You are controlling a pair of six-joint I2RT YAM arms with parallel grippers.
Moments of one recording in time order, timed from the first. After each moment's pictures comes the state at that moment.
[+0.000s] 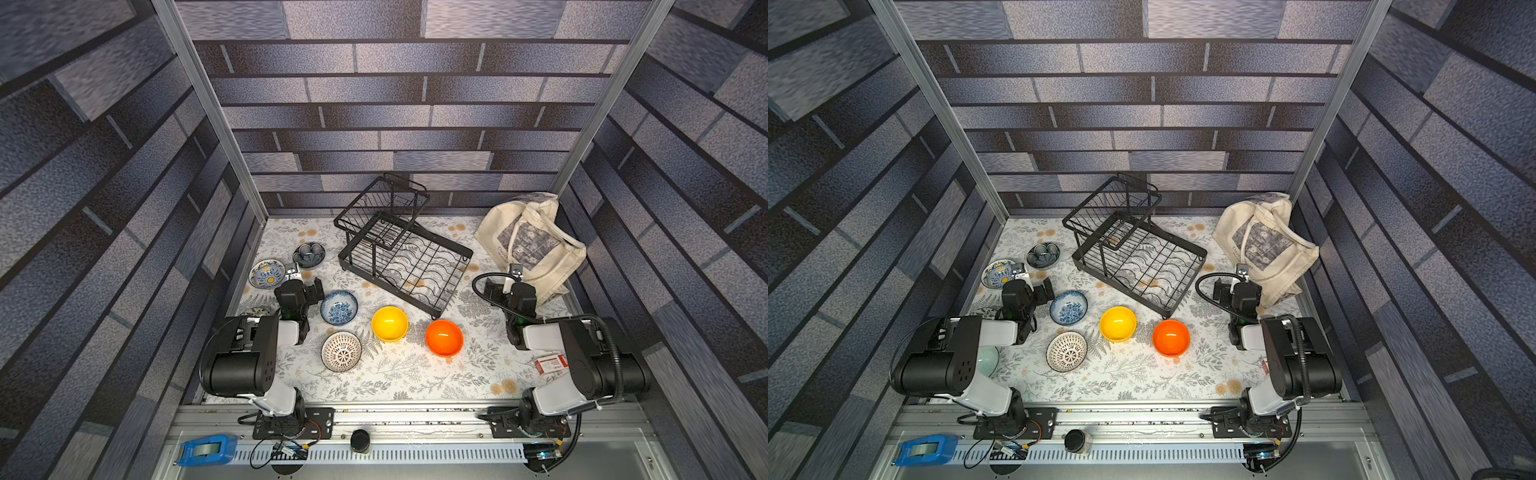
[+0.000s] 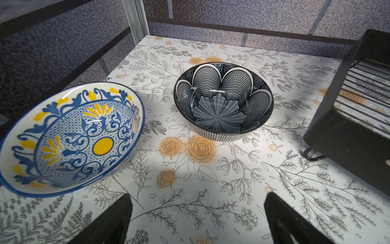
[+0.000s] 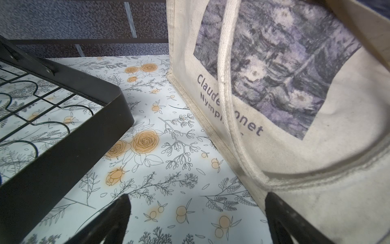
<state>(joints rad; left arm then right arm) 0.04 1.55 0.40 0.73 -0.14 -0.09 0.08 1.53 0.35 0.80 0.18 0.04</state>
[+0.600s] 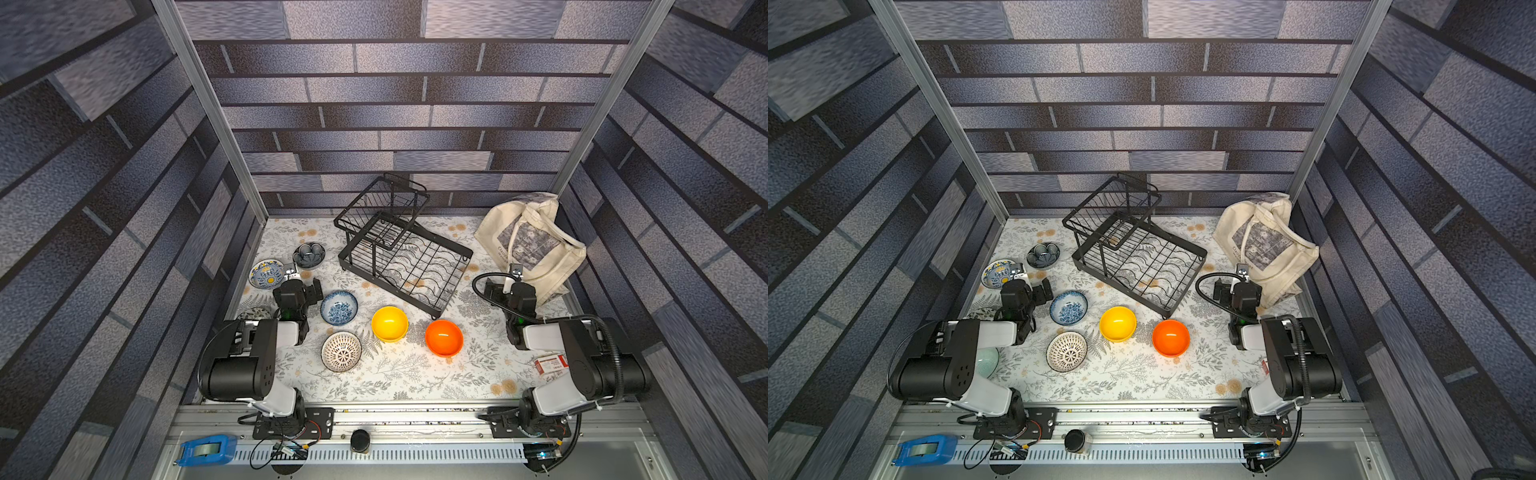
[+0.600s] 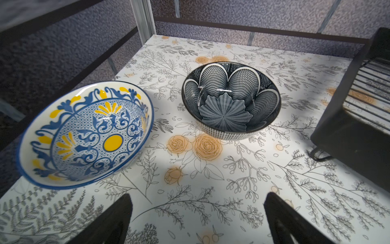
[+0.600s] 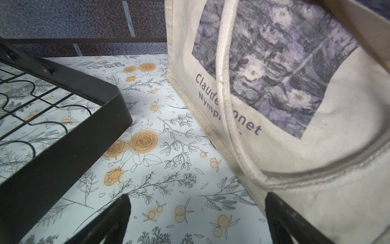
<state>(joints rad) 0.03 1.48 0.40 0.65 -0.20 -0.09 0.08 1.51 0.36 0.74 0.21 0.05</state>
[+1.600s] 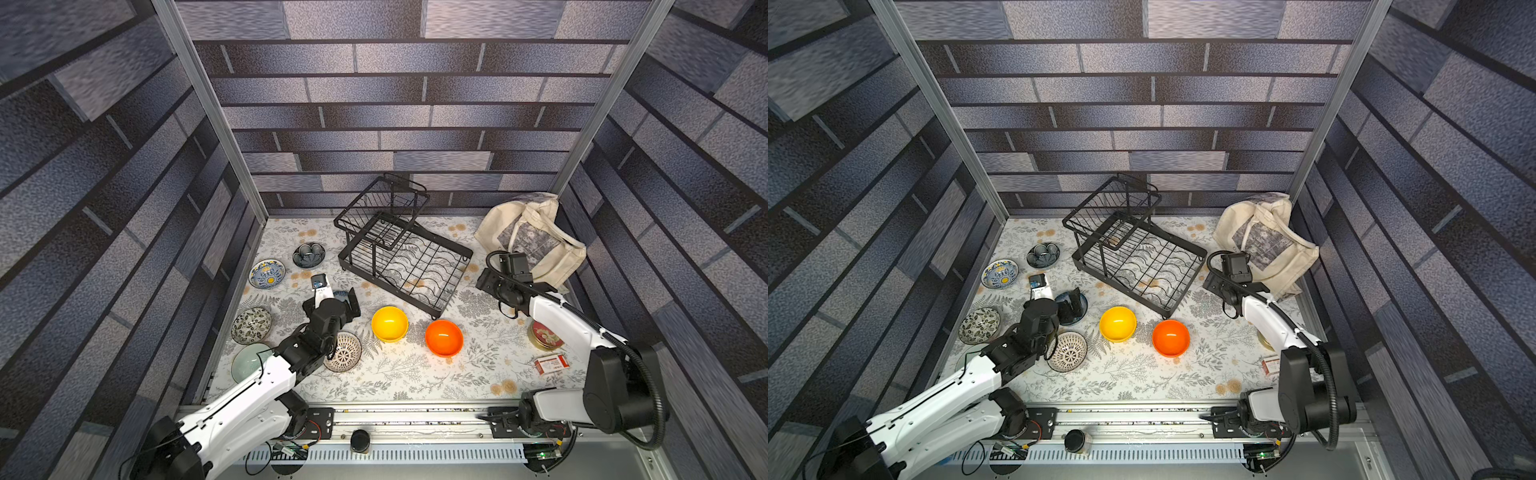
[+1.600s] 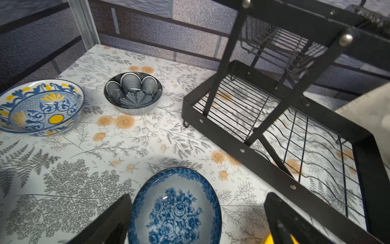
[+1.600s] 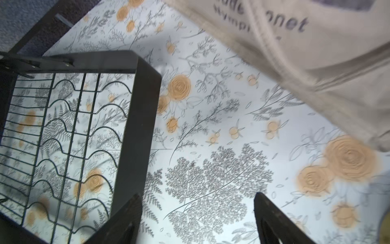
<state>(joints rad) -0.68 0.89 0.48 -0.08 -0.55 -0.48 0.23 1.39 0.86 -0.39 0.06 0.64</state>
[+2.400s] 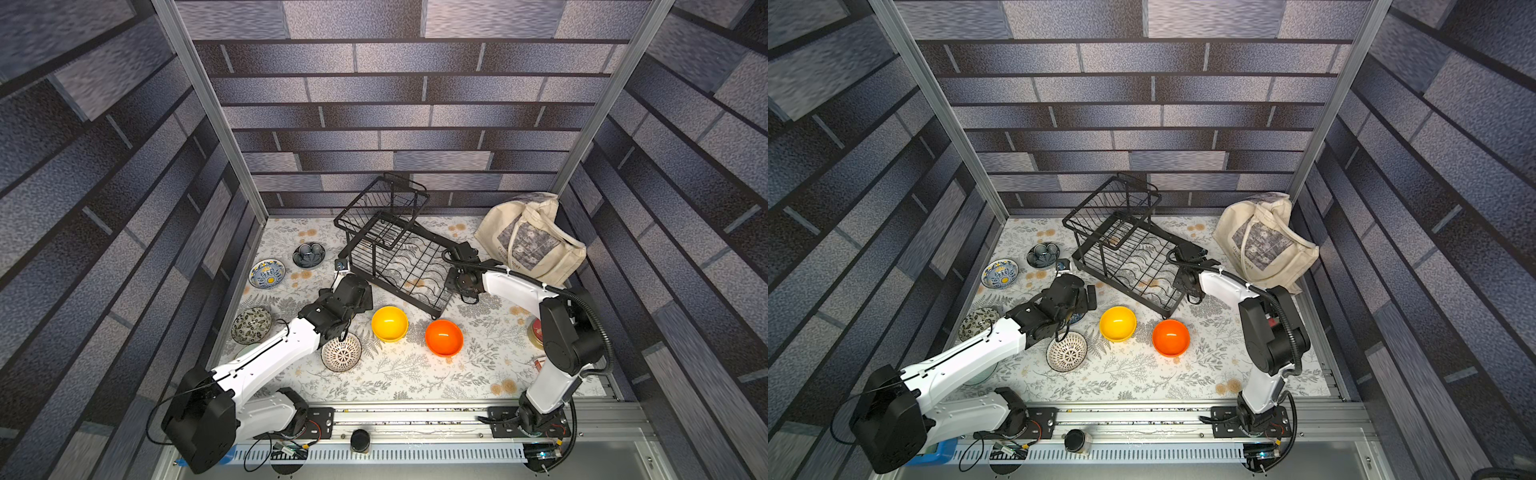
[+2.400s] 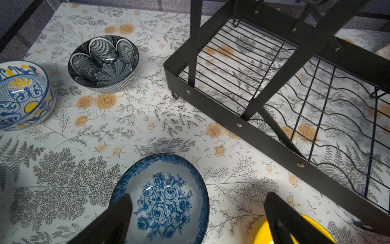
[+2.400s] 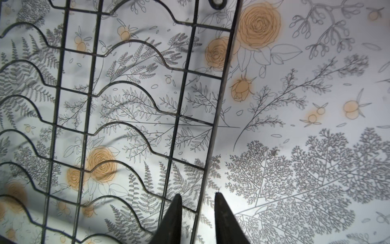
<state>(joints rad) -0.61 1.17 0.76 -0.37 -0.42 -0.53 0.46 1.76 1.18 -0.55 0.17 0.74</state>
